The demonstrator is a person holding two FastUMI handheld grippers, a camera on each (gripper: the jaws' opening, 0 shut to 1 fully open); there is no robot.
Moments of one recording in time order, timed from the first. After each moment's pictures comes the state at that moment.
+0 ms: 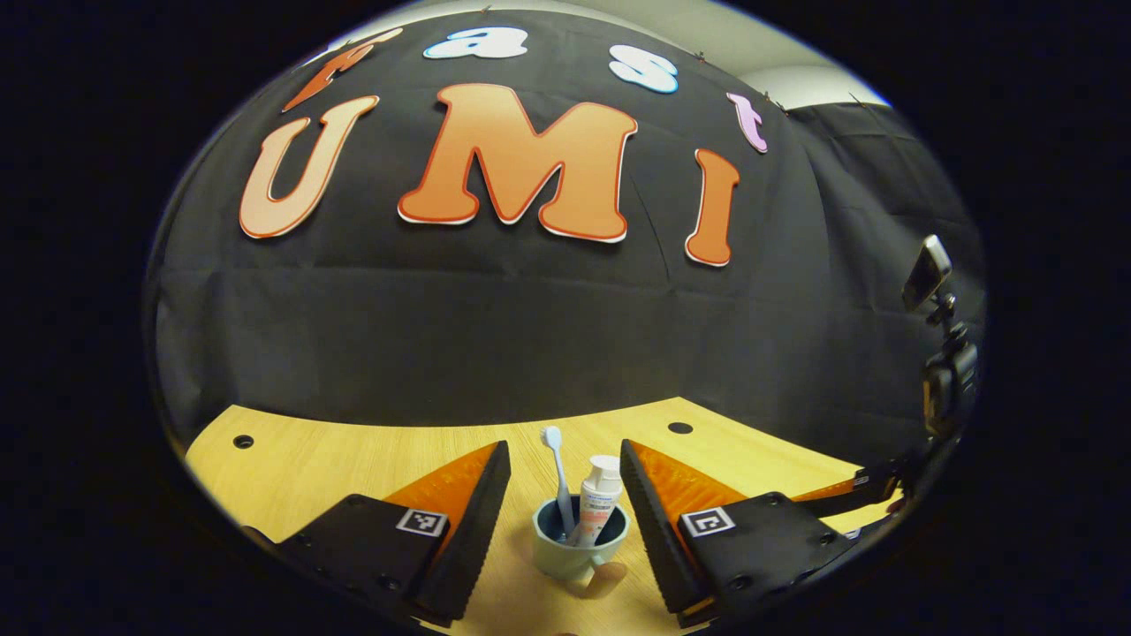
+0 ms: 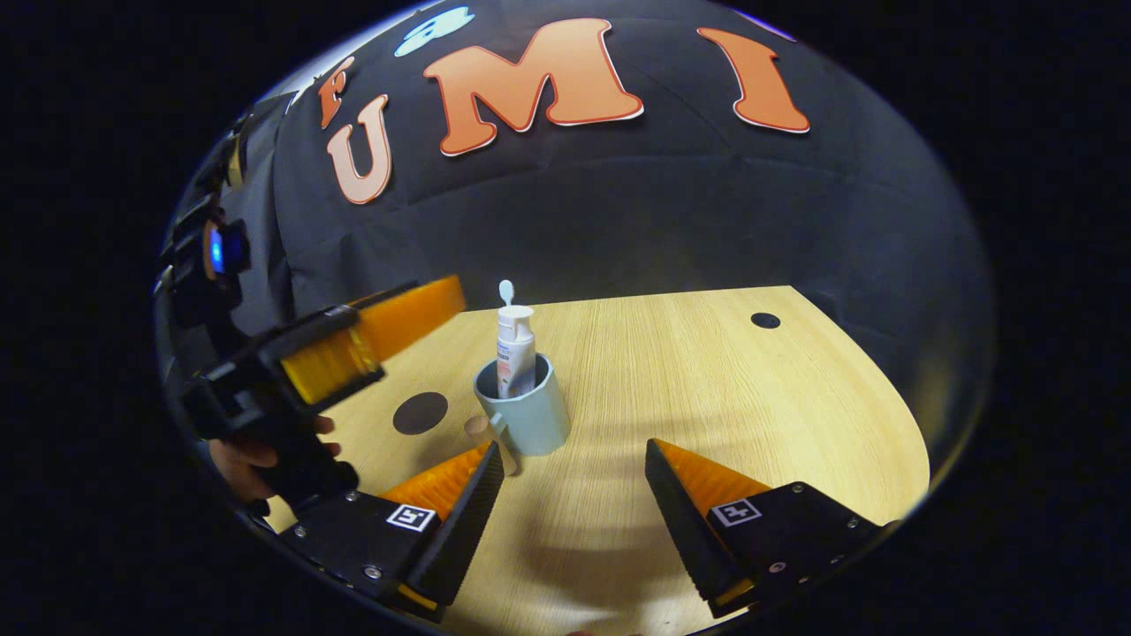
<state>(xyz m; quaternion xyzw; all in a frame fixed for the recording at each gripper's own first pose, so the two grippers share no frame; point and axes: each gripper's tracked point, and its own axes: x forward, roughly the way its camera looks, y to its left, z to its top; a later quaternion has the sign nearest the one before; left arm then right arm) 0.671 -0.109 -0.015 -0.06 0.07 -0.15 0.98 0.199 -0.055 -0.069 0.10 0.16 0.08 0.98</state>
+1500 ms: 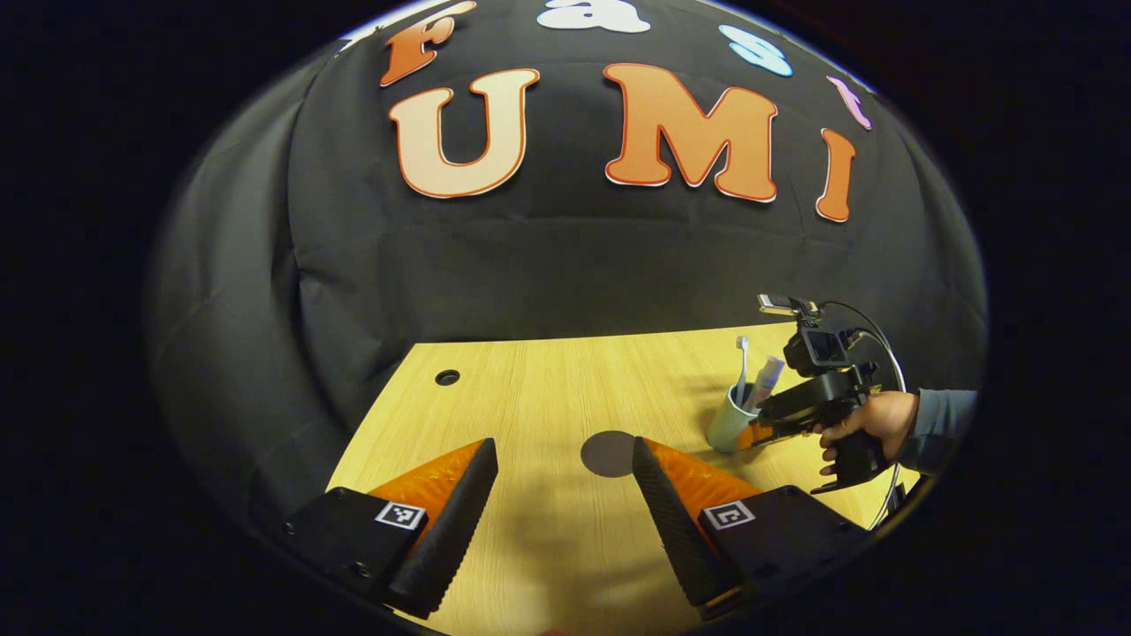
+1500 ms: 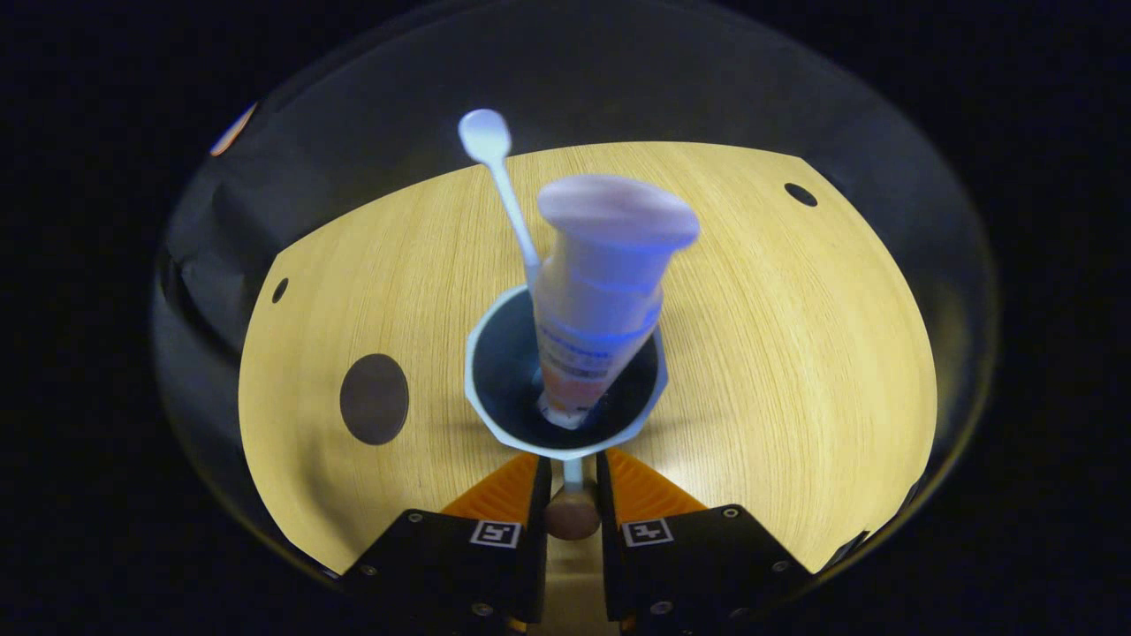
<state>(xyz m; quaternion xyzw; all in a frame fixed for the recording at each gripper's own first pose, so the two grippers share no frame) 0.533 0.110 -0.012 -0.03 0.26 0.02 0.96 0.270 0.025 -0.126 0.10 0.46 -0.02 0.88</state>
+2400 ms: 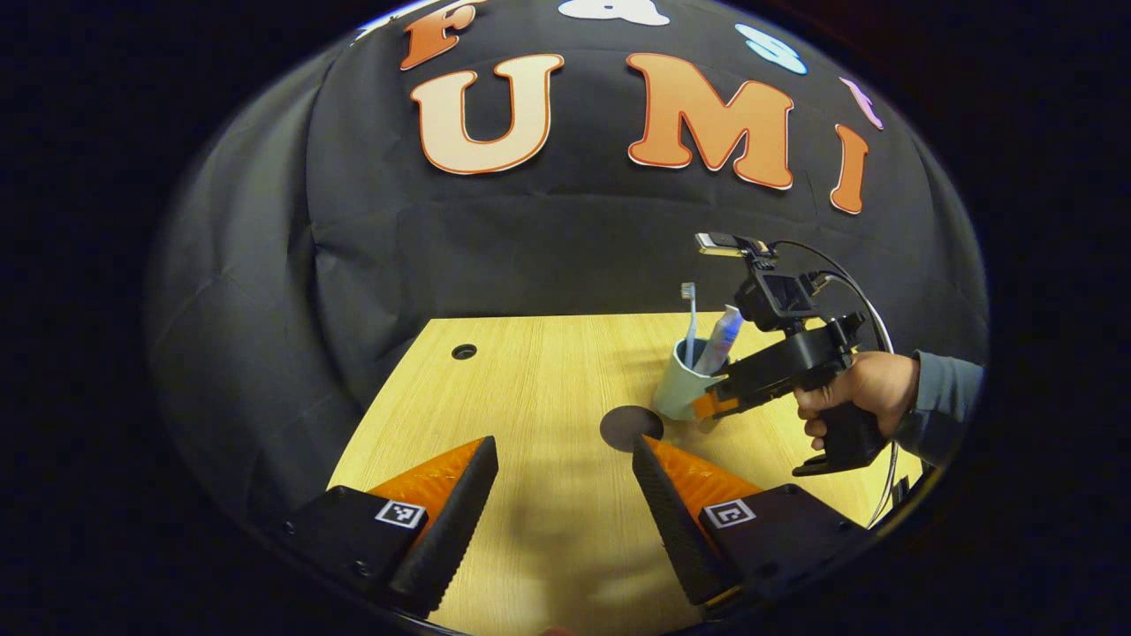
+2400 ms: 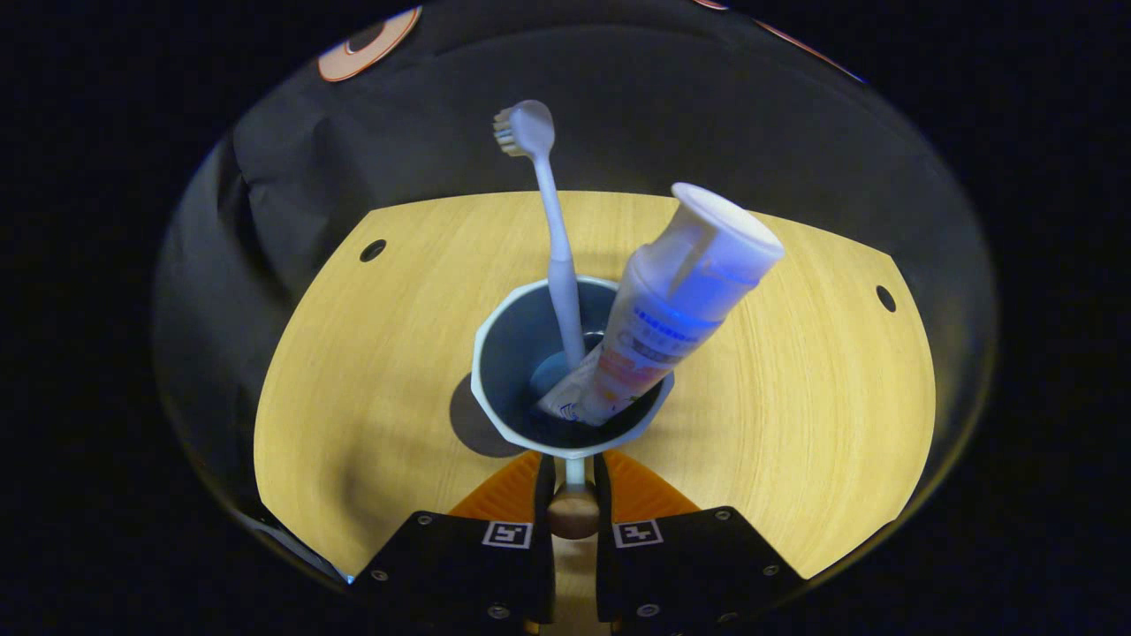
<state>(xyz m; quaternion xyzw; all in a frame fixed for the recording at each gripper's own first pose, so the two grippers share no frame) 0.499 0.131 -0.024 -0.04 0.29 0.04 0.96 0.324 0.145 -0.051 0.02 0.40 0.11 0.91</state>
